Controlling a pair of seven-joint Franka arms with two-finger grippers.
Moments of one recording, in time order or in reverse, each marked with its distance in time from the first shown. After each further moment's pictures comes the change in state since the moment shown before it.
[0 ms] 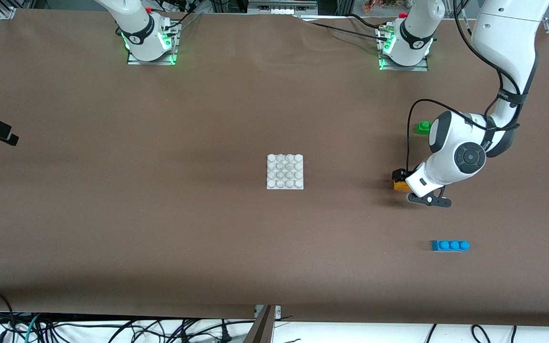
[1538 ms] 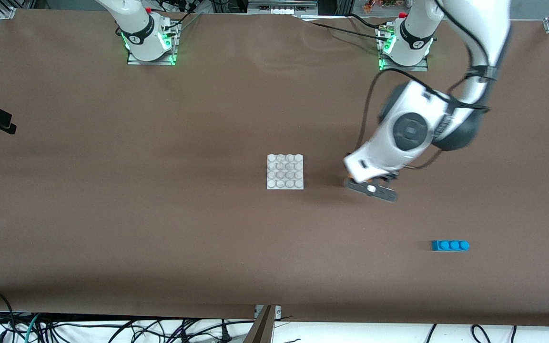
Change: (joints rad) left arm -0.227 -0.009 -0.174 0.373 0.037 -0.367 -0.246; right arm -0.046 -0.039 0.060 -0.069 -0.082 0.012 -0.090
